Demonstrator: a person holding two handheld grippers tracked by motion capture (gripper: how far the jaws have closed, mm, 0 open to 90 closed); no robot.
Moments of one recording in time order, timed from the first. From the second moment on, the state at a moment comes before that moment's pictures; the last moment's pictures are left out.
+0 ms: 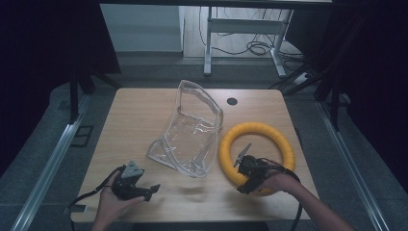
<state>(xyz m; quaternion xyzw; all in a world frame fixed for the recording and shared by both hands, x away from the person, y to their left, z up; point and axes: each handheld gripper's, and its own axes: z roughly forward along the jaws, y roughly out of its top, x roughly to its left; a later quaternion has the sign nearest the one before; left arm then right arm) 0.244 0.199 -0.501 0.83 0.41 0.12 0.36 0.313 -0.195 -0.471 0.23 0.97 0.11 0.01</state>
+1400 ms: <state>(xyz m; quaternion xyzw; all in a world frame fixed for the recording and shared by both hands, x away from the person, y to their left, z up) 0.245 0.202 -0.501 0.83 0.41 0.12 0.36 0.343 -0.225 -0.446 0.25 0.95 0.18 -0.06</state>
